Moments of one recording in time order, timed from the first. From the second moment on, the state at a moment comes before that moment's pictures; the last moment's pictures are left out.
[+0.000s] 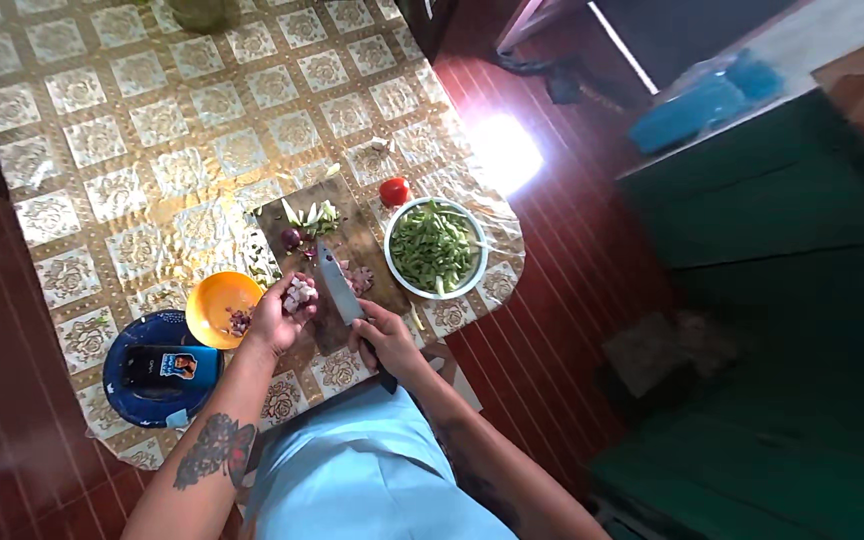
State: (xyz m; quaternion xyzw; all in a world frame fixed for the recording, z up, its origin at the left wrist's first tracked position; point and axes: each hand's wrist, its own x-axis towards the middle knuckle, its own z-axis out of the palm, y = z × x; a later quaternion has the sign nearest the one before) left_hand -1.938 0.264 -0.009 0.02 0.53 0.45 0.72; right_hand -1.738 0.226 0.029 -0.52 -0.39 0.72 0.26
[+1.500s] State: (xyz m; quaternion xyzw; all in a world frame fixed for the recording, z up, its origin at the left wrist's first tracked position) left_hand -1.900 0.365 -0.025 0.76 0.53 0.25 0.30; right_hand -1.681 0.207 -0.003 -0.67 -0.58 0.41 0.22
